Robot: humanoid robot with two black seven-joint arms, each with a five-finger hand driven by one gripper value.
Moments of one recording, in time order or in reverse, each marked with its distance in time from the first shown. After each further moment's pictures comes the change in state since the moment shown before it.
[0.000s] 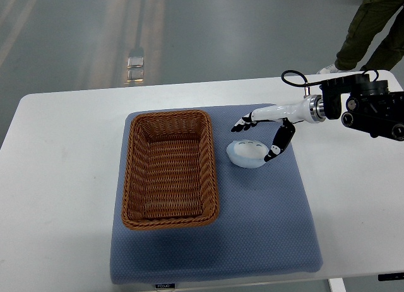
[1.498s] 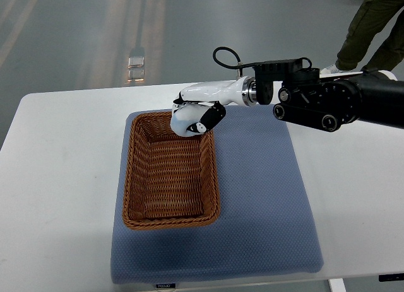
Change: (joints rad) left arm 0.001 0.000 -0.002 0.004 0.000 0.001 0.000; right arm 0.126 0.330 -0.003 -0.097 0.045 -0.197 -0.002
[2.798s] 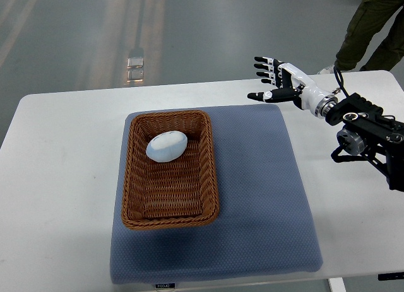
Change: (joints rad) left arm -0.003 0.000 0.002 -0.001 0.000 0.000 0.000; right arm -0.603 -0.229 0.799 -0.052 0.454 0.004 -0.079
